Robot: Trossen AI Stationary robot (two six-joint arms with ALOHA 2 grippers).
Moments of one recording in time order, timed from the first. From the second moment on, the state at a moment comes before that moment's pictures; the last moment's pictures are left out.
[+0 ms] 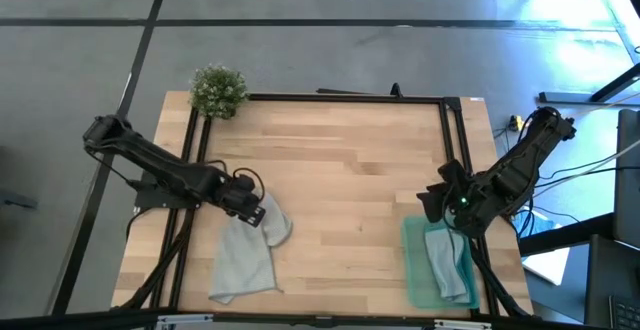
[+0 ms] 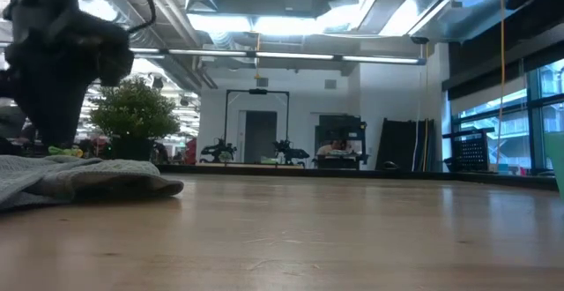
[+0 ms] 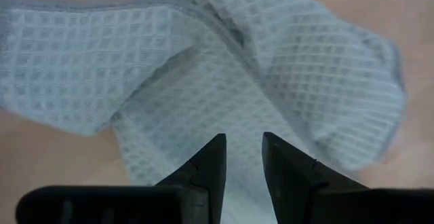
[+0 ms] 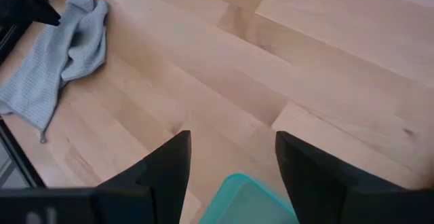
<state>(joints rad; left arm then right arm) -0.35 1.22 0.66 -0.72 -0.06 -1.46 0.79 1.00 1.02 -1.30 0.64 1.75</state>
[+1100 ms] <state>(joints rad) 0.07 1.52 0.60 0.07 -0.09 -0.93 0.79 0.99 1.02 -1.31 0.69 1.69</state>
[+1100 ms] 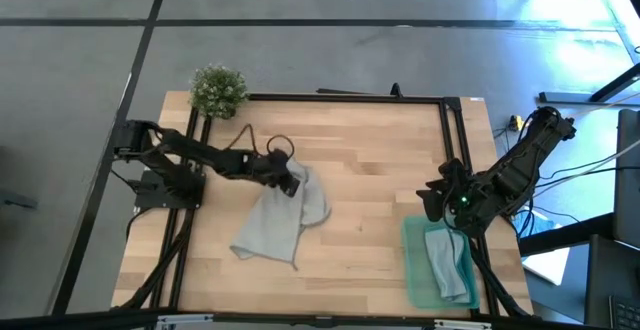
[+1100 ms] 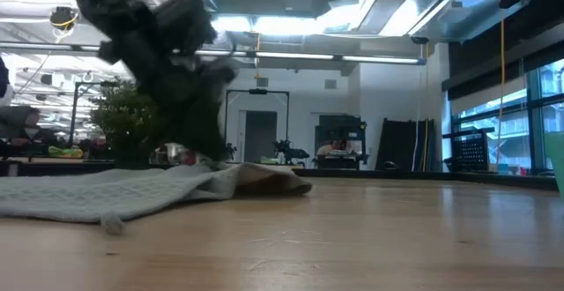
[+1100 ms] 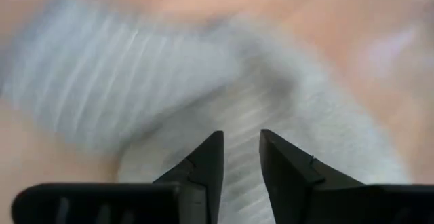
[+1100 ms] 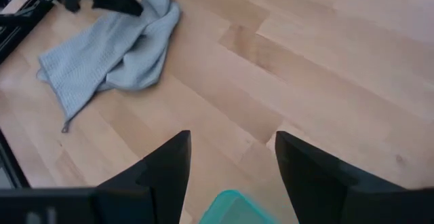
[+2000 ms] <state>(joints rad) 0.40 1.52 0.89 -0.55 0.12 -0.74 0.57 0.99 1.02 -1.09 0.65 1.23</state>
